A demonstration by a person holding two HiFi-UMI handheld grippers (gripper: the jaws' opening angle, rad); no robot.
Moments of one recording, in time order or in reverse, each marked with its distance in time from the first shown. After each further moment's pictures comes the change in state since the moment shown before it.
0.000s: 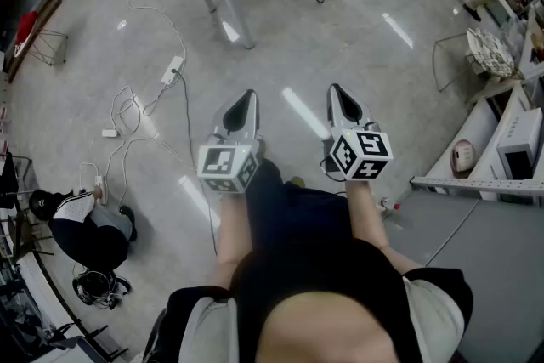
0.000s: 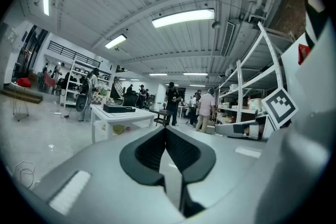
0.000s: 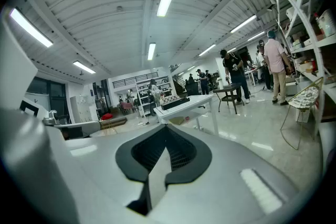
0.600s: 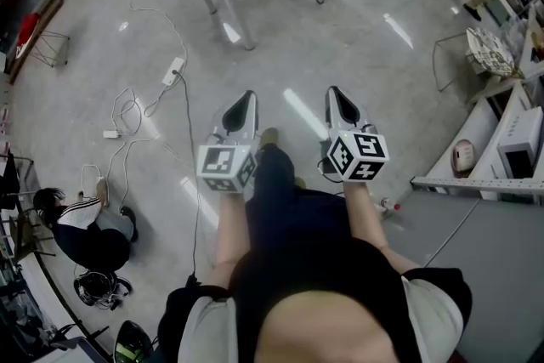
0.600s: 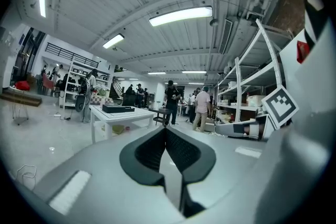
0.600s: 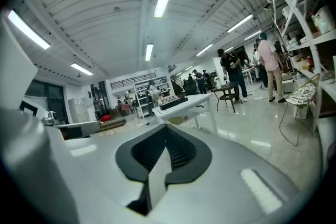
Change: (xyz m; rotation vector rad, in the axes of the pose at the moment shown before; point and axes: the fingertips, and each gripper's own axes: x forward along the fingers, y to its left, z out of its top) left arm 0.000 -0.003 -0.001 0.024 0.020 -0.008; right arm -0.004 -0.002 -0.004 0.022 -0.003 -0.021
